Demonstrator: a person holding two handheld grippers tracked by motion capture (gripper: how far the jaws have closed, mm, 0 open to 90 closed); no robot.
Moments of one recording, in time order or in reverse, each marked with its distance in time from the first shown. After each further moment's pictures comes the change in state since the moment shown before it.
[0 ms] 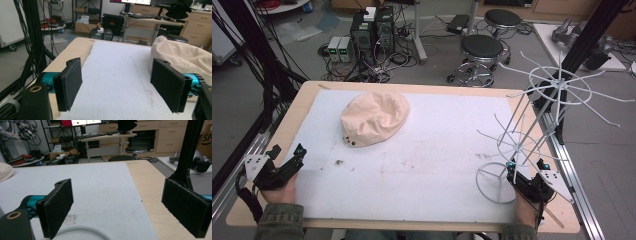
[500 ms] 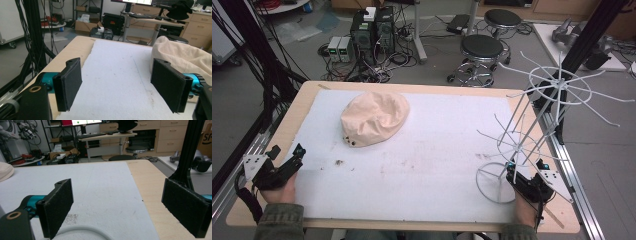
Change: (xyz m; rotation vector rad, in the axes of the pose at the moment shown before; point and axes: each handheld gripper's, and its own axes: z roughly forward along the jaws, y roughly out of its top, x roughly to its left) left arm 0.002 -0.001 0.000 0.005 0.004 -0.023; right arm 0.001 -0.001 0.001 -0.002 0.002 -0.001
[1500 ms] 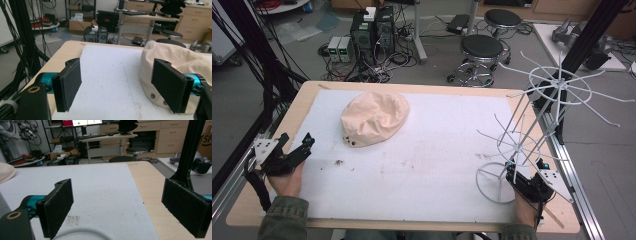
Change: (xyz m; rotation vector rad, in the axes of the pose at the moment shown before) left arm -0.025 0.027 0.025 0.036 -0.045 0.048; right arm 0.003 0.004 -0.002 0.000 0.000 -0.004
